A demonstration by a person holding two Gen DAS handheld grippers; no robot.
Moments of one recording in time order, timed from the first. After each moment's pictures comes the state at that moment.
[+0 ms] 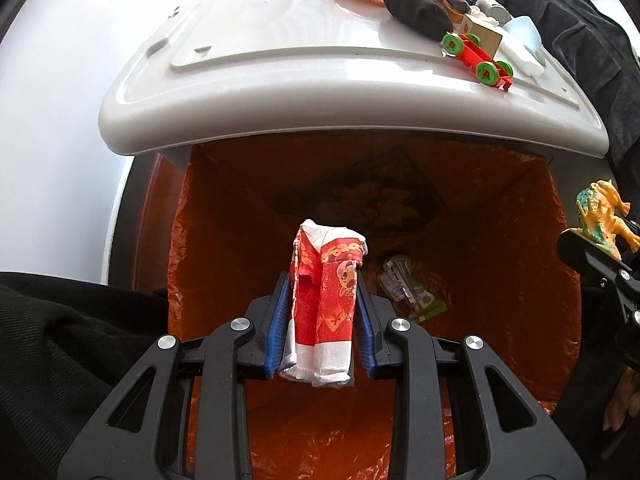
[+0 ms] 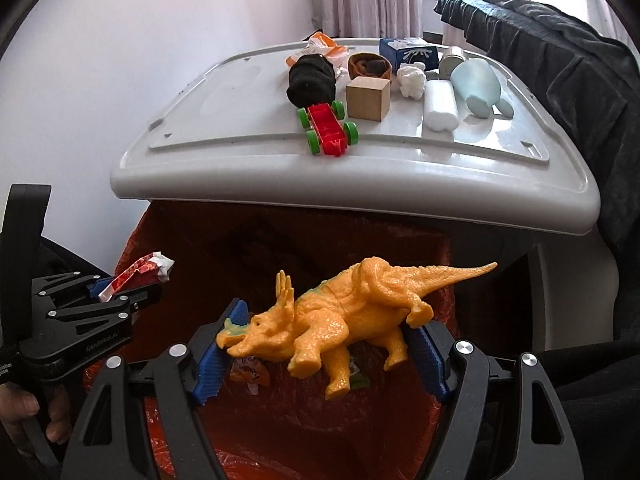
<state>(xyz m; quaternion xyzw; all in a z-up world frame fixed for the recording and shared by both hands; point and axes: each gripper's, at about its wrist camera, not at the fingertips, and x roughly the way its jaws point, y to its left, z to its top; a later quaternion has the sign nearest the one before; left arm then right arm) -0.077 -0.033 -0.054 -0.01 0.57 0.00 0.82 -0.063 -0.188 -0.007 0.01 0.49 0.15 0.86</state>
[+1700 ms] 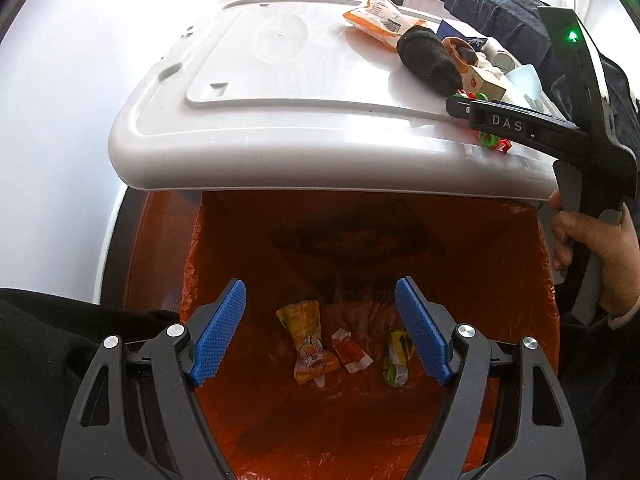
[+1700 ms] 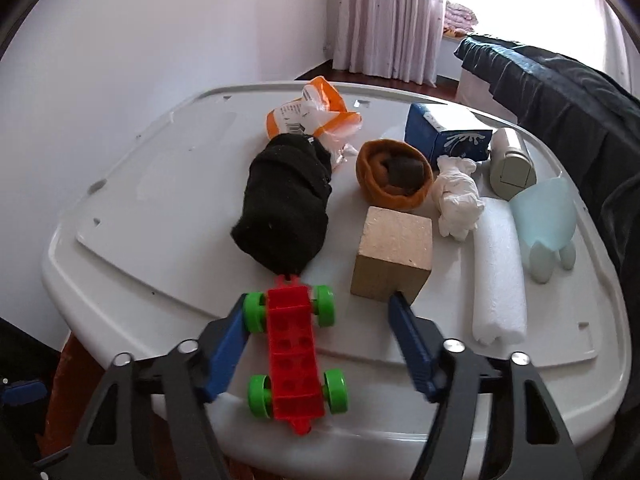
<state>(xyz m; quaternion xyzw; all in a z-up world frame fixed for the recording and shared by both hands) -0.070 -0.016 -0.034 -0.05 0.53 0.00 0.85 0.094 -0.152 -0.016 -0.04 0.42 0.16 0.89</state>
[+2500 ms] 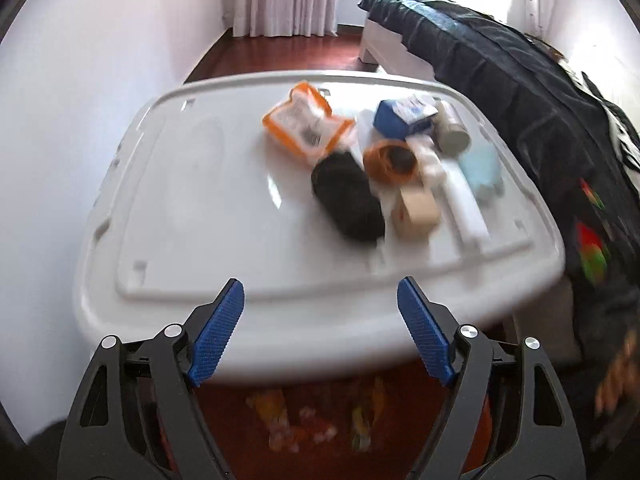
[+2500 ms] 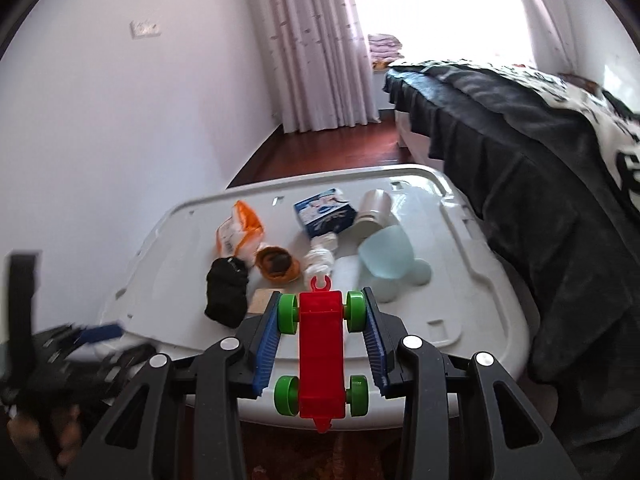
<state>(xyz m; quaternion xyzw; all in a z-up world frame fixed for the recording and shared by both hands) 0.053 -0.083 0.037 -0.02 0.48 -0.05 0.87 0.040 -0.290 0.087 0.10 0.35 0.10 0.93</state>
